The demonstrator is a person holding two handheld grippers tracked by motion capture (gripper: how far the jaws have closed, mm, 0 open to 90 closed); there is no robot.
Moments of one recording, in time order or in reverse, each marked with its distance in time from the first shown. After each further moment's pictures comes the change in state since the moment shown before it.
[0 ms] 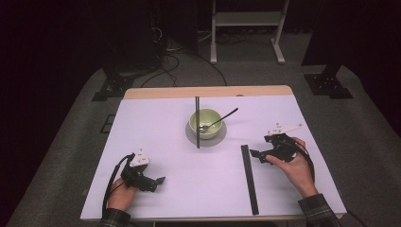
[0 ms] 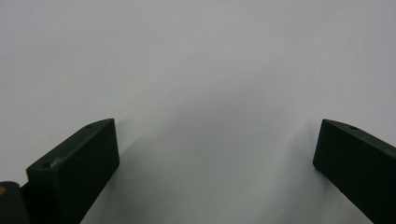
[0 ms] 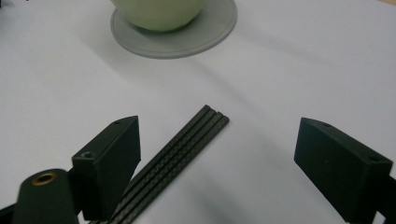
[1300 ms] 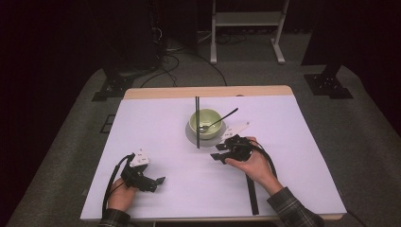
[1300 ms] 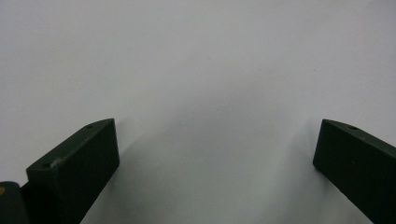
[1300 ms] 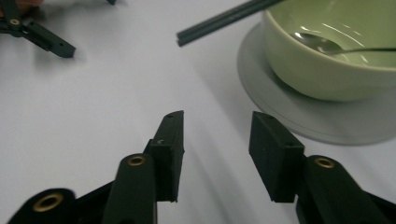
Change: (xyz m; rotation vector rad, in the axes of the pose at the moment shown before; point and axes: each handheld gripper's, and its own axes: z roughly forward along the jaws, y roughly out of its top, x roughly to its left) left arm 0.000 0.000 0.000 -0.002 0.000 -0.002; right arm 0.084 0.053 0.069 0.062 0.240 -0.215
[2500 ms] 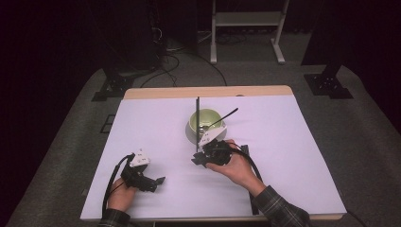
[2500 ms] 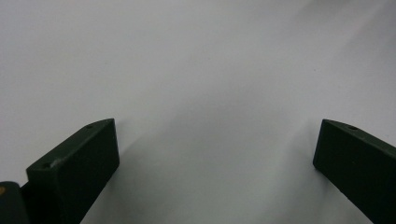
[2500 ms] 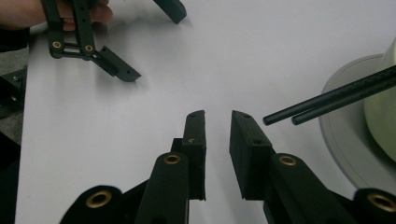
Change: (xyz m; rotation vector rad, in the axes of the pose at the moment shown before) left arm 0.000 0.000 0.000 0.002 0.001 0.004; right arm 0.043 0.036 0.030 0.015 0.123 -0.099
